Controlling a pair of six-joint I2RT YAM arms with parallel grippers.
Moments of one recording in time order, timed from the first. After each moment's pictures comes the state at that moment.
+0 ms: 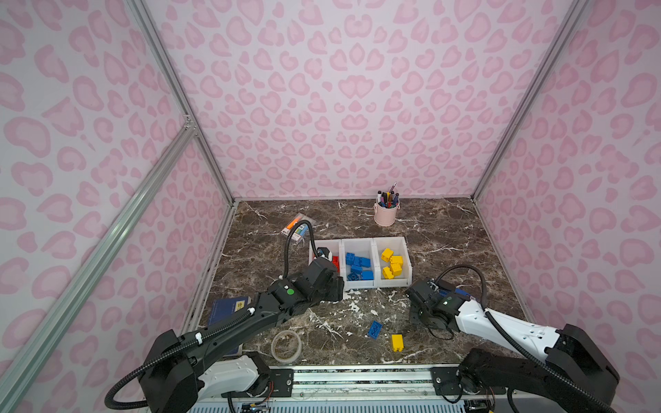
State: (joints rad) left arm -0.83 1.18 0.82 -0.49 -0.17 -0.62; right arm 0.71 1.18 0.55 -0.68 0.22 0.93
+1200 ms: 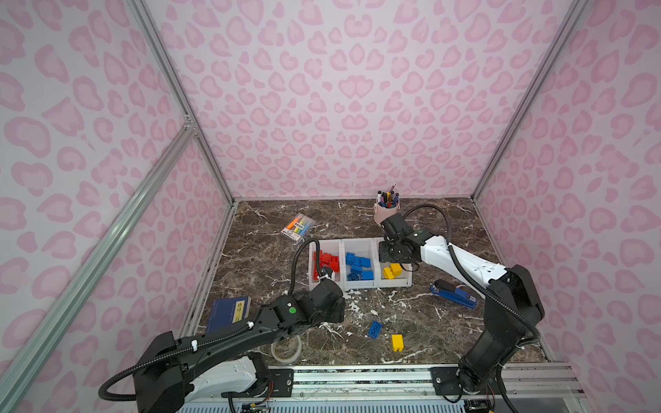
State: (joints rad) left arm -1.00 1.13 0.71 -0.53 -0.23 -0.74; right arm 0.56 1.70 1.32 -0.72 0.16 0.55
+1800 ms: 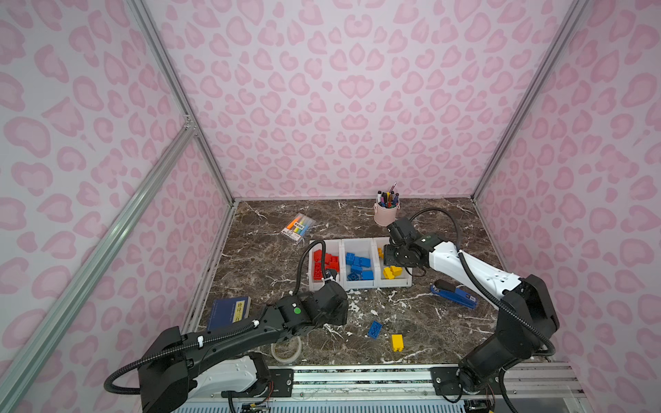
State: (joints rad) left arm -1.04 1.16 0.72 -0.53 -0.23 -0.74; right arm 0.56 1.60 1.23 -0.72 0.16 0.57
